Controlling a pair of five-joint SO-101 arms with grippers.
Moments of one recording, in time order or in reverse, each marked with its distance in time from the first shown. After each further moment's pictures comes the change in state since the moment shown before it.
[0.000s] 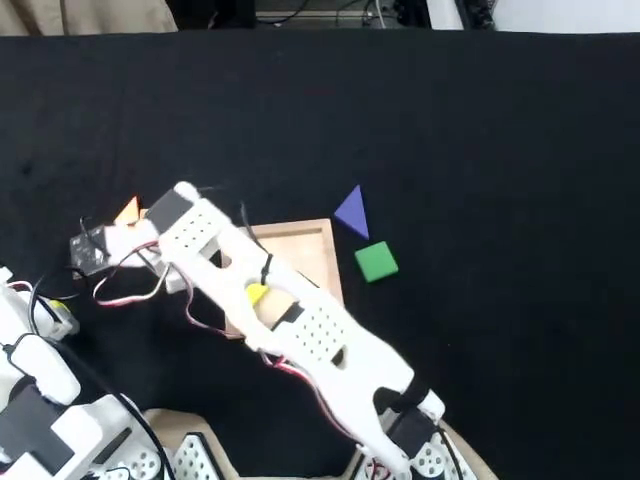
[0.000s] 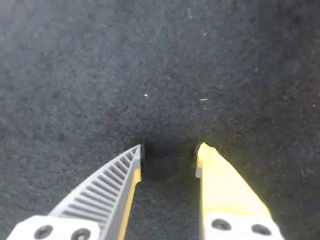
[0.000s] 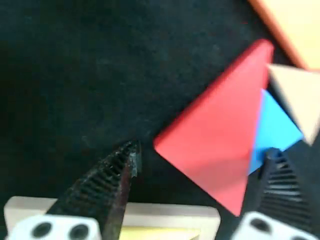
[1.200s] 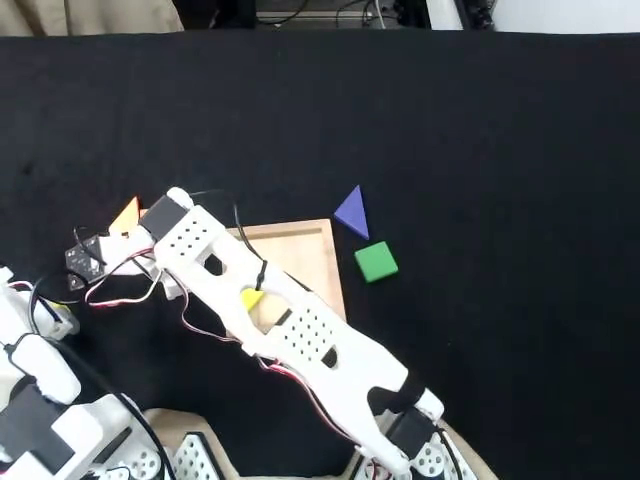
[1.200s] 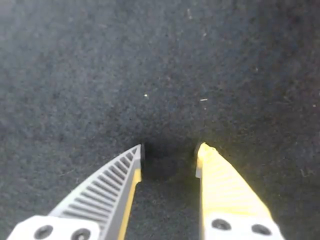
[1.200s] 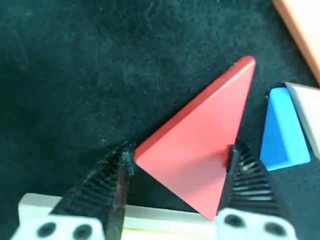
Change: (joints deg) left arm 0.0 0.0 0.0 0.0 0.0; right arm -1.3 6.7 -11.8 7.2 3.9
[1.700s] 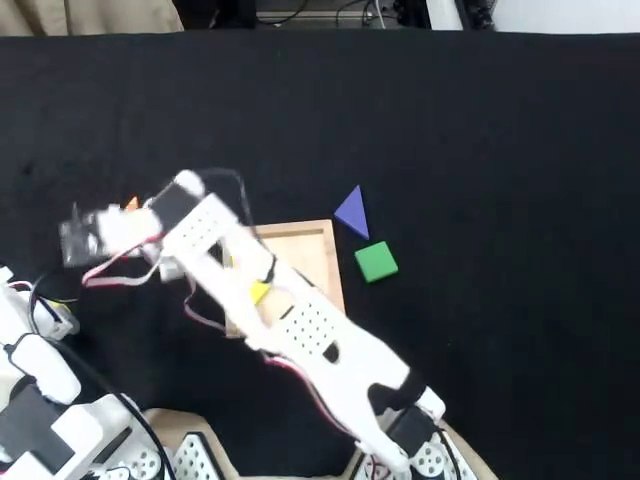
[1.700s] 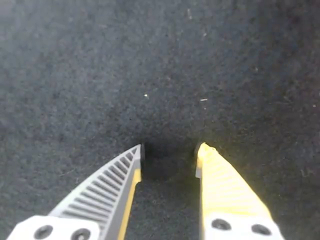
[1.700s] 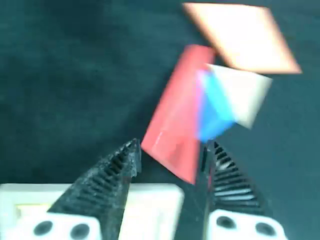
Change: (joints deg) left arm 0.0 0.0 0.0 0.0 0.0; right arm 3.7 1.2 -18.4 4.8 -3.9
